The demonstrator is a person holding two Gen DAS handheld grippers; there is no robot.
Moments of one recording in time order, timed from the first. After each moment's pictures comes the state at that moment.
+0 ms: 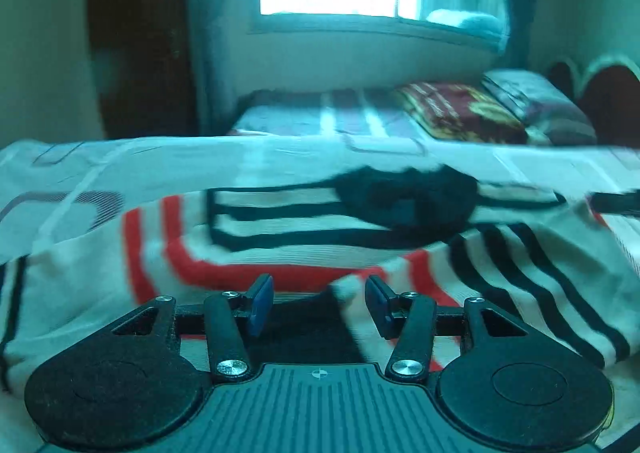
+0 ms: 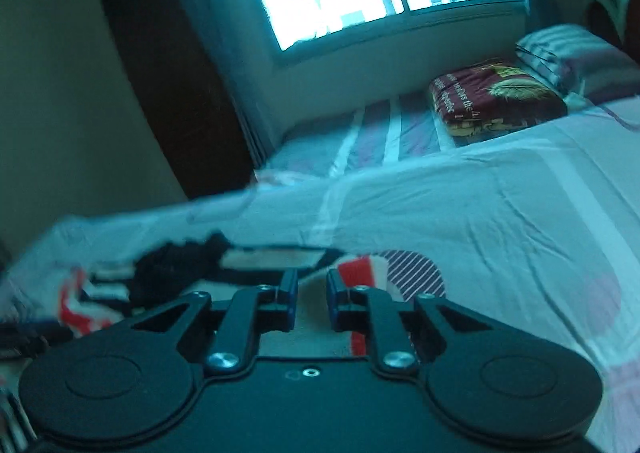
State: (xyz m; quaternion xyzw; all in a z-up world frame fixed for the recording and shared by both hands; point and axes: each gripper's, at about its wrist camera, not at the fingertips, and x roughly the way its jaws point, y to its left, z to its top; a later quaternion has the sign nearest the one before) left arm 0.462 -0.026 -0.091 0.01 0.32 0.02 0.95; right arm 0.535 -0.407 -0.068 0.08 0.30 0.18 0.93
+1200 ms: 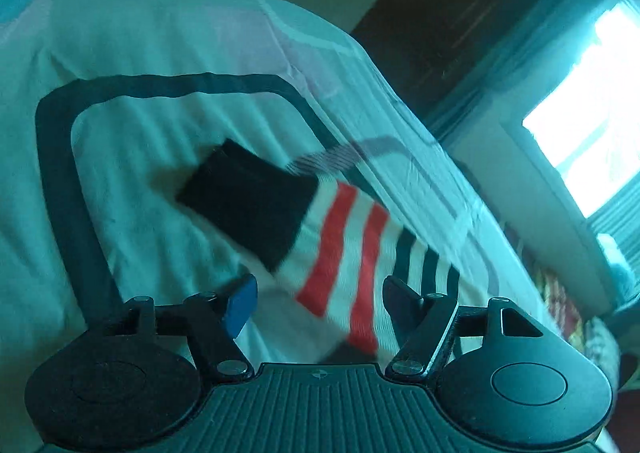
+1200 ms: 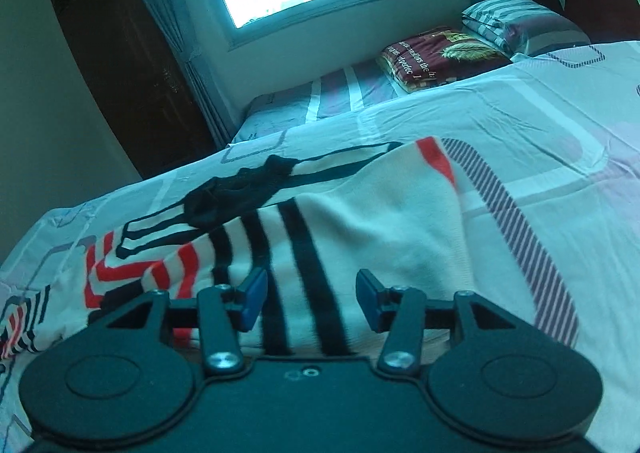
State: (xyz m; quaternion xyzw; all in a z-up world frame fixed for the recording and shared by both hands) left arm 0.284 0.338 -0.115 -0.40 0.25 0.25 0.85; right arm 0.410 -0.315 -0.050 0.14 0.33 0.09 0.93
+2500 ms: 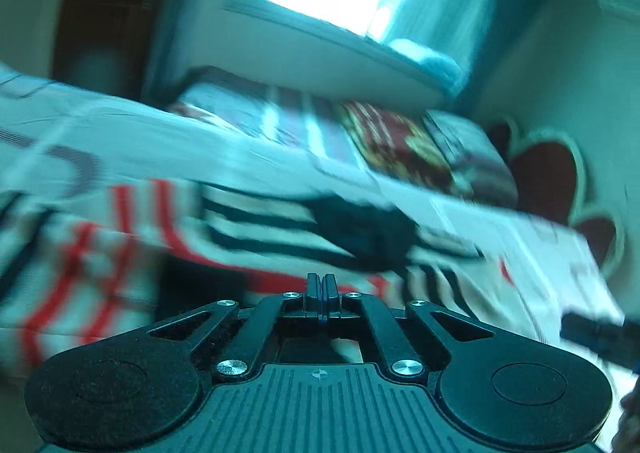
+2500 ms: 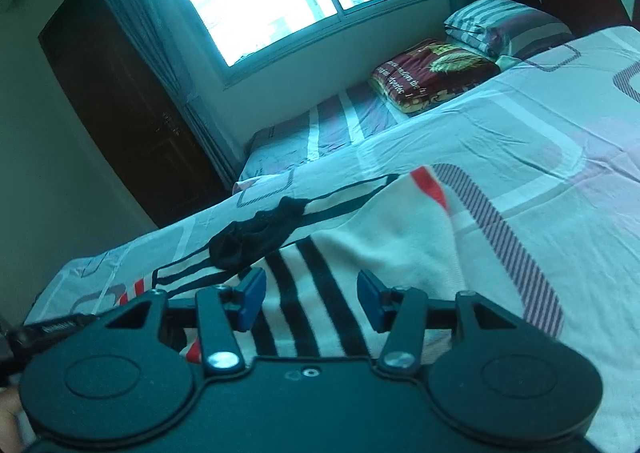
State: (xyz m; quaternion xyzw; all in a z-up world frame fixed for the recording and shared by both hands) left arm 0.456 0.030 -0.055 -0.15 0.32 -0.10 0.93; right arm 0.390 -0.334 -0.022 0.20 0.30 0.08 0.93
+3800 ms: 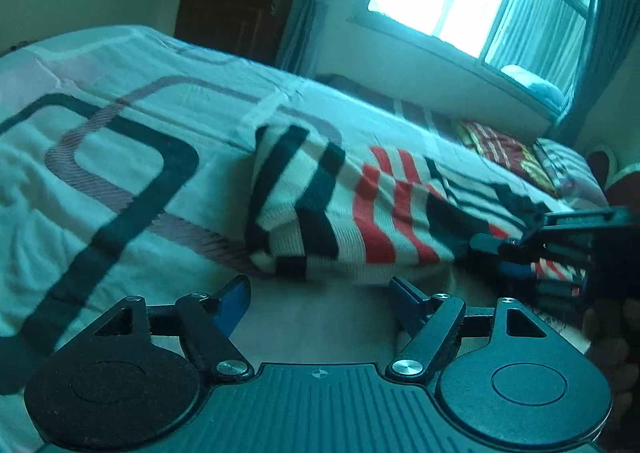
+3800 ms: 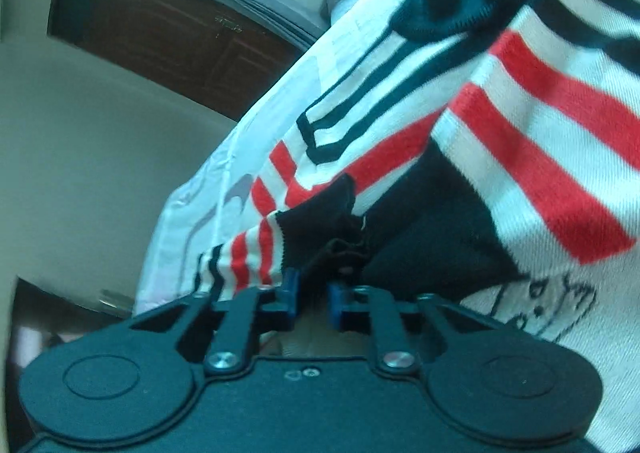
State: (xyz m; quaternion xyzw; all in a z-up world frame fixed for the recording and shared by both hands) left arm 0.353 0.184 -0.108 -0.17 0.32 0.08 0.93; right arm 0.474 -0.109 -0.104 0.34 0.44 0.23 0.80
